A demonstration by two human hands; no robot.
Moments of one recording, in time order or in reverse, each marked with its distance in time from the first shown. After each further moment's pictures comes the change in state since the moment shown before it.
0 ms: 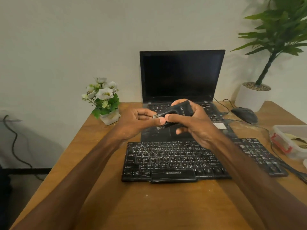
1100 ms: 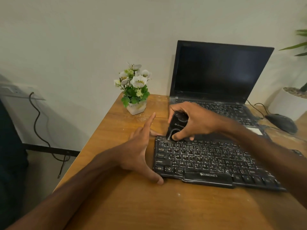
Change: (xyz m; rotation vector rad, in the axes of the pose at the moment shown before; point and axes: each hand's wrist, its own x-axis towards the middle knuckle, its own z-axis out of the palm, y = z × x) left_hand -0.072 -0.067 -0.064 0.591 -0.306 -0.093; right_hand 0.059 0.009 0.065 -0.928 -0.626 -0.025
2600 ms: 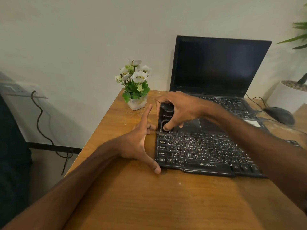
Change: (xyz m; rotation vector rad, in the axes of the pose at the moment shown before) left_hand 0.004 -0.016 0.000 -0.186 -0.026 0.039; right_hand 0.021 -0.032 0.004 -0.114 -0.038 -0.064
